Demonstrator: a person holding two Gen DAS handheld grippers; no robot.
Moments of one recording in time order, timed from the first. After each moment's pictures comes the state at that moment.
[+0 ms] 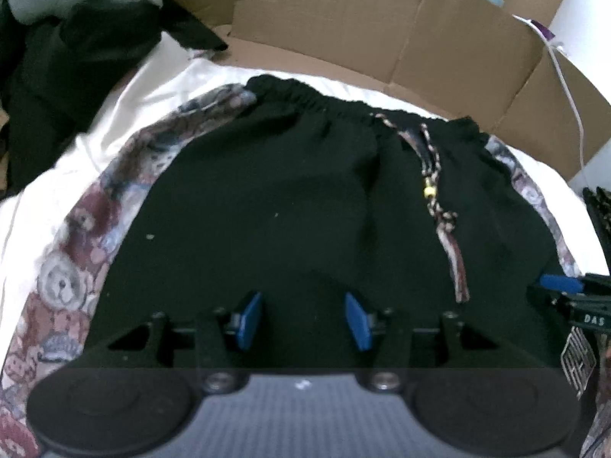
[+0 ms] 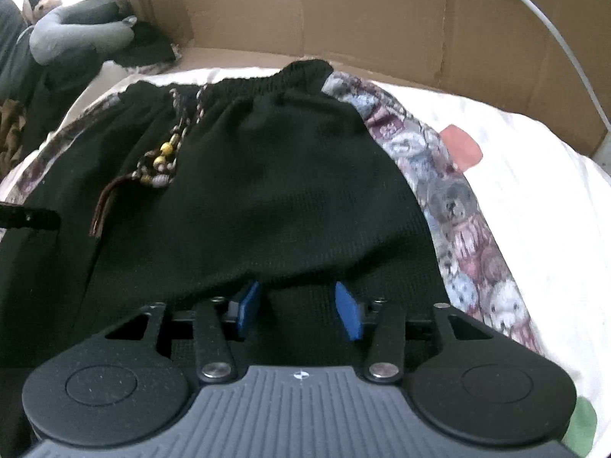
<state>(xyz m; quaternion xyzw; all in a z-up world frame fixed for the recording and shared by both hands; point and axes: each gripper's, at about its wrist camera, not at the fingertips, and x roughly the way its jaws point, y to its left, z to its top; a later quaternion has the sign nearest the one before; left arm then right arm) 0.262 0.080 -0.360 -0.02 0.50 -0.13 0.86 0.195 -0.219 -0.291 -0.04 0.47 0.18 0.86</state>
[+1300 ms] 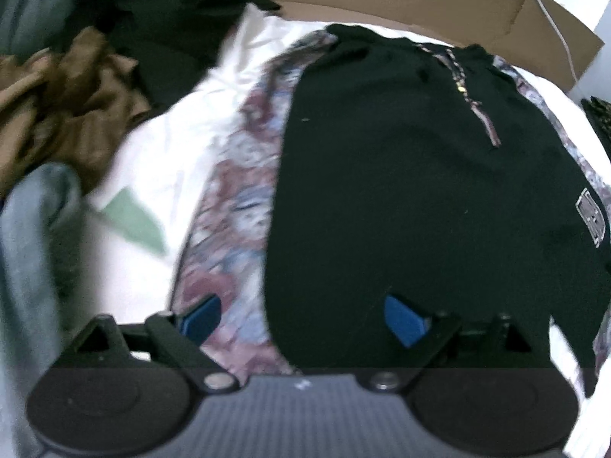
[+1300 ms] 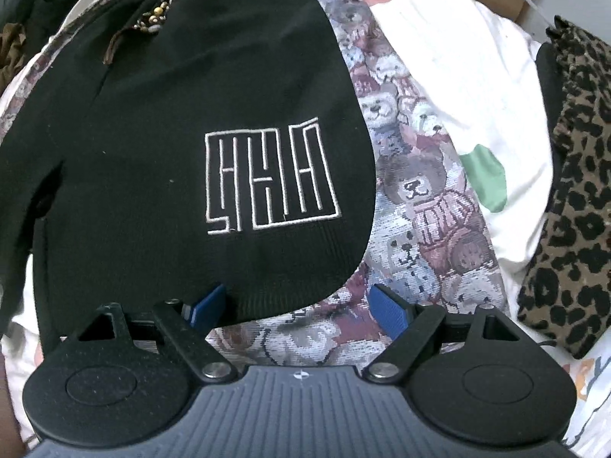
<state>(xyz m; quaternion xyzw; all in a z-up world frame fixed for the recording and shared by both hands) 0.165 0.210 -0.307 0.07 0.56 -0.12 0.82 0.074 -0.301 -0.276 -0.06 0.59 0.14 0.79</state>
